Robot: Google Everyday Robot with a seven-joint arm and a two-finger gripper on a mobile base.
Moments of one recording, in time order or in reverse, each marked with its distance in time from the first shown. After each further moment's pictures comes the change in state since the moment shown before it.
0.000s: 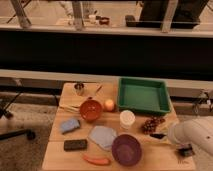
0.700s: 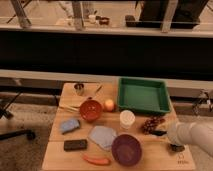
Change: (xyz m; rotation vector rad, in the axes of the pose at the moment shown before) arm -0.035 -0.008 -0.035 0.108 -0.125 -0.042
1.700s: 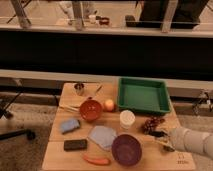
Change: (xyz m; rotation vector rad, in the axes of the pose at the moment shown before) arm -0.023 0.011 -0.023 0.107 -0.178 0.049
